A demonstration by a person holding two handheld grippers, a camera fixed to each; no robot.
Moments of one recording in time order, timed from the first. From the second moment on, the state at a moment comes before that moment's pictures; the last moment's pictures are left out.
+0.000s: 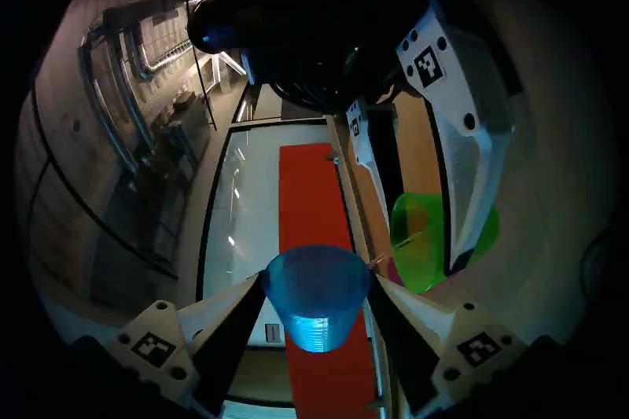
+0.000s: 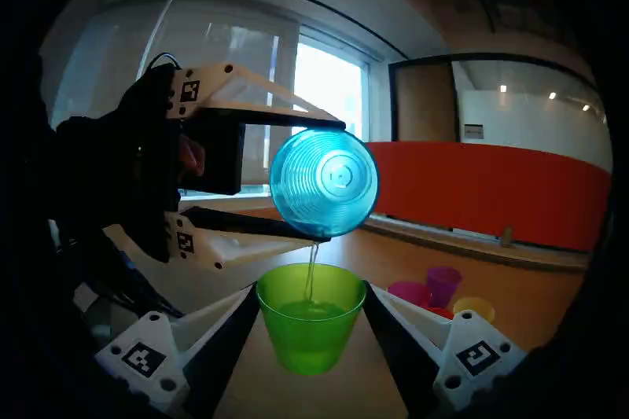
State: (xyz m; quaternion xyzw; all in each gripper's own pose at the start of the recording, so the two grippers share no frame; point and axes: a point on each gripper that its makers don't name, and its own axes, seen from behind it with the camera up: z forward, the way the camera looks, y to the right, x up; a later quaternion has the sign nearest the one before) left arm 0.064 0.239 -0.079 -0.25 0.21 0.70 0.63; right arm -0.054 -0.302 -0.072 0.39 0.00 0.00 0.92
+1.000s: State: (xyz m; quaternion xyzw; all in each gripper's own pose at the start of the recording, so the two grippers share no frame) left arm 0.062 0.216 -0.072 -0.27 0.13 0.51 0.81; right arm -0.048 -0.303 -0.072 0.38 0.00 -0.01 0.92
